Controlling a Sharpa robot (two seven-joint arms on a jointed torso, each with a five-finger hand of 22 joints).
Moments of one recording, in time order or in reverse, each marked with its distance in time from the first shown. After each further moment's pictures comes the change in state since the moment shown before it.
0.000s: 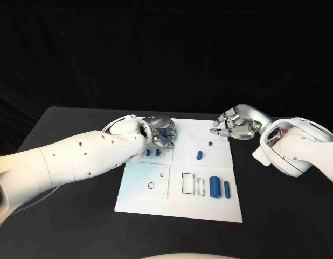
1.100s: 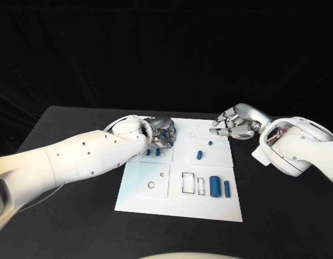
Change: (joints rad) left arm -0.005 0.019 0.001 -0.027 -0.006 0.031 -0.014; left_hand 0.010 0.010 0.076 -0.039 0.000 0.041 0.003 -0.059 -0.050 0.082 -0.011 -0.052 -0.053 0.066 -0.012 0.126 0.084 -0.016 0.077 -0.012 0.127 0.164; right arm 0.000 0.002 0.000 0.002 0.000 0.000 0.000; right_hand 0.000 0.000 -0.003 -0.003 0.000 0.000 0.000 0.004 0.001 0.000 0.000 0.000 0.000 0.000 0.000 0.000 0.000 0.000 0.000 0.000 -0.004 0.000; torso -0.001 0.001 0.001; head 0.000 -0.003
